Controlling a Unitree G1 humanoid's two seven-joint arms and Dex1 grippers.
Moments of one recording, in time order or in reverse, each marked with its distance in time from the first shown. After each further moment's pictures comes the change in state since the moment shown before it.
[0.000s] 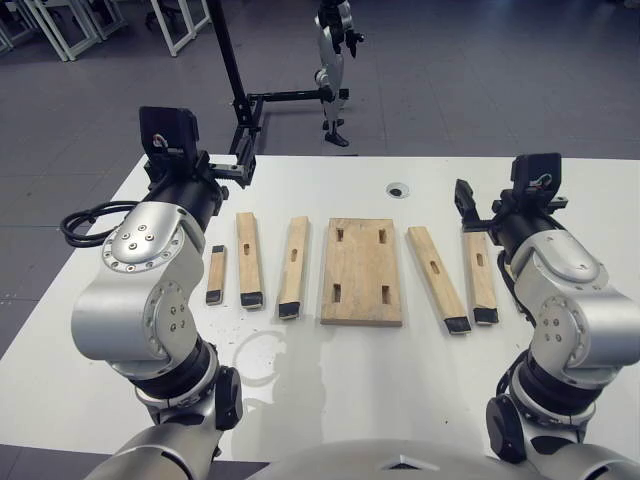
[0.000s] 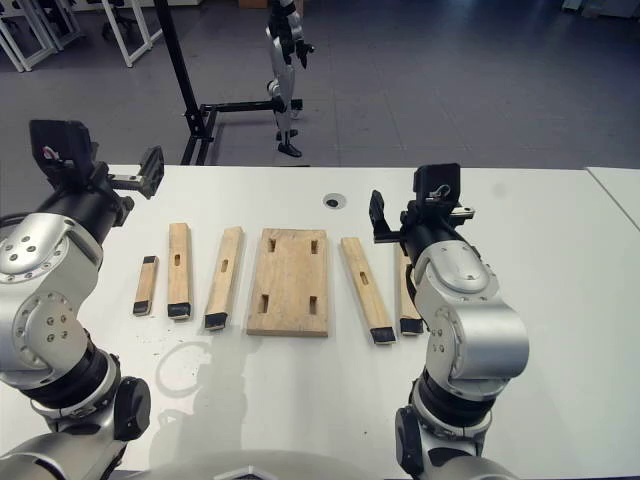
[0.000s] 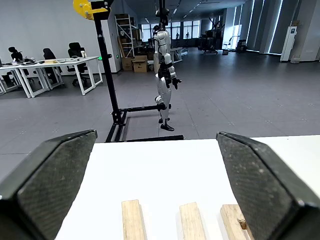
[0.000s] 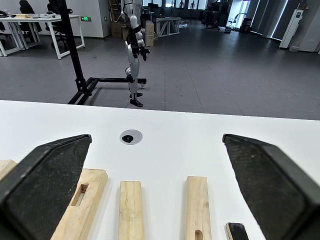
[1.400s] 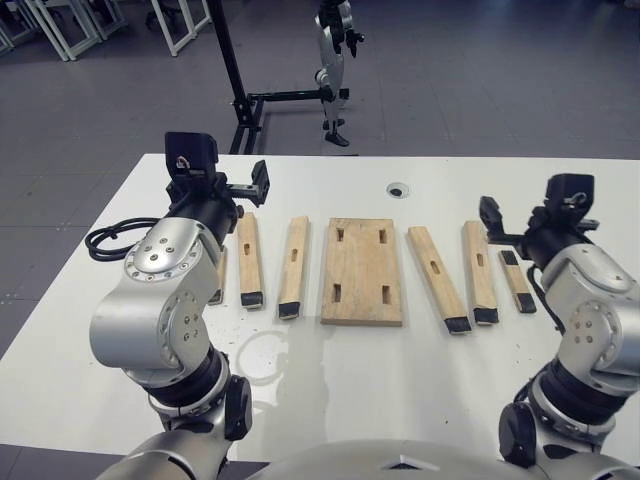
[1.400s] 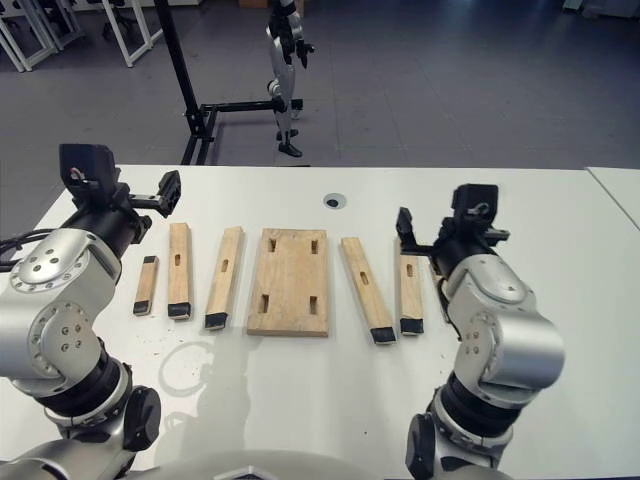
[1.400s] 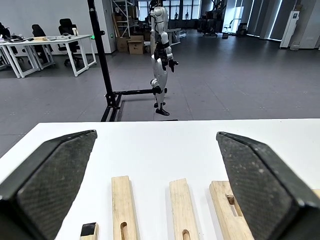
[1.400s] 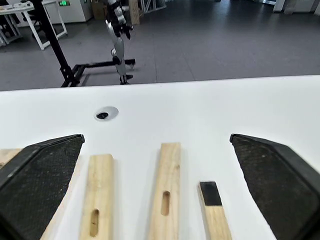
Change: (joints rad) left arm 0.047 -0.065 -0.023 -0.026 0.011 0.064 0.027; right arm 0.121 -0.109 -0.258 0.108 0.097 0.003 0.148
